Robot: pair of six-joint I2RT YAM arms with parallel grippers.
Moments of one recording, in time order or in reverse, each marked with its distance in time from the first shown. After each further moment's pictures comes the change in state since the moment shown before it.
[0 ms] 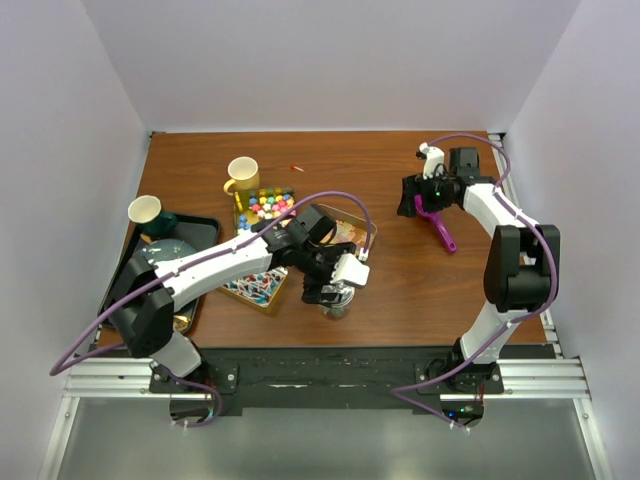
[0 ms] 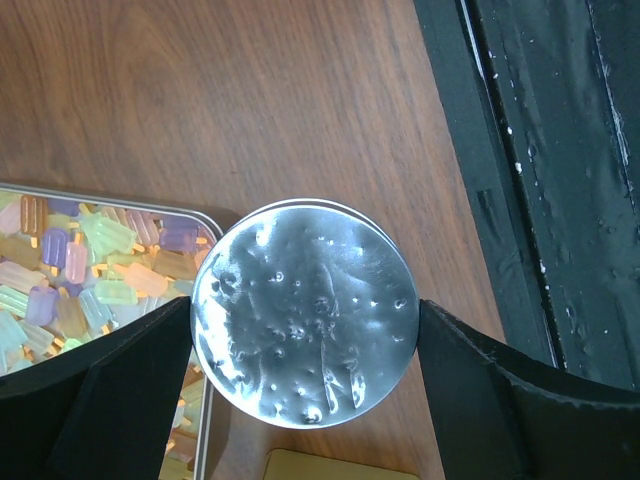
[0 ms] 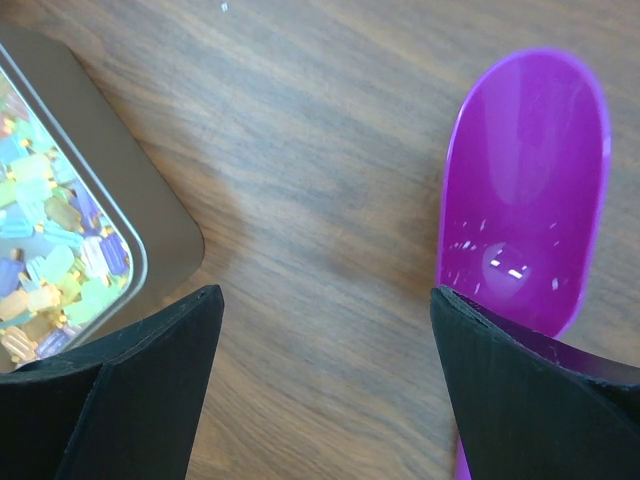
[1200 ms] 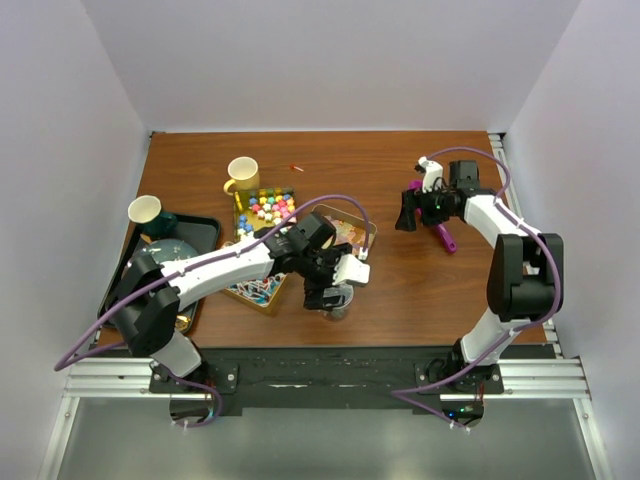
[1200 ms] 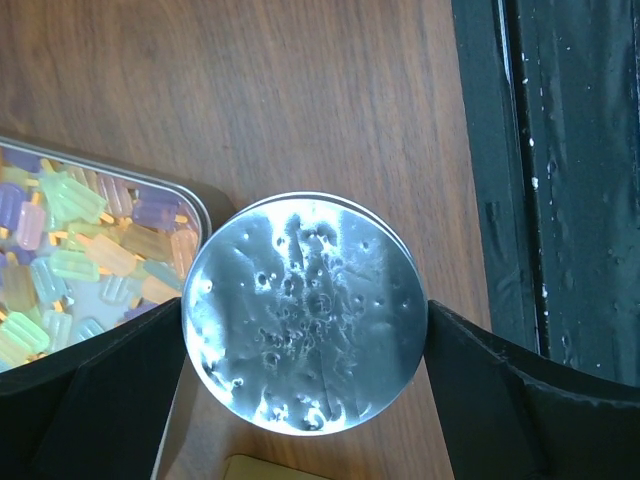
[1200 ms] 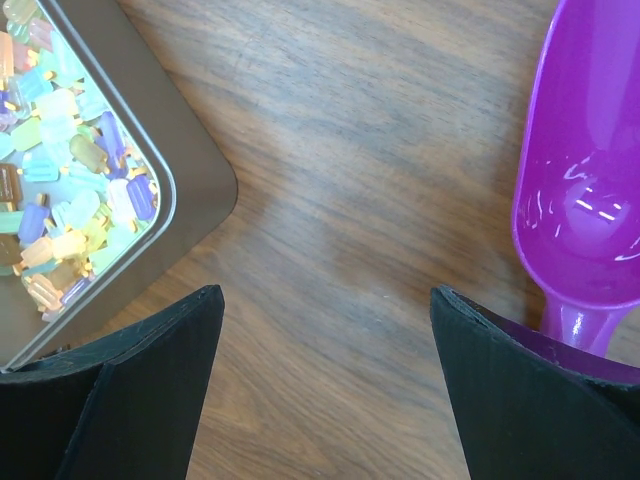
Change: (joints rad) left arm -0.008 0.008 -0.079 0.107 -0.053 -0.143; right arm 0.000 -0.069 -0.135 0.000 -0.051 -0.001
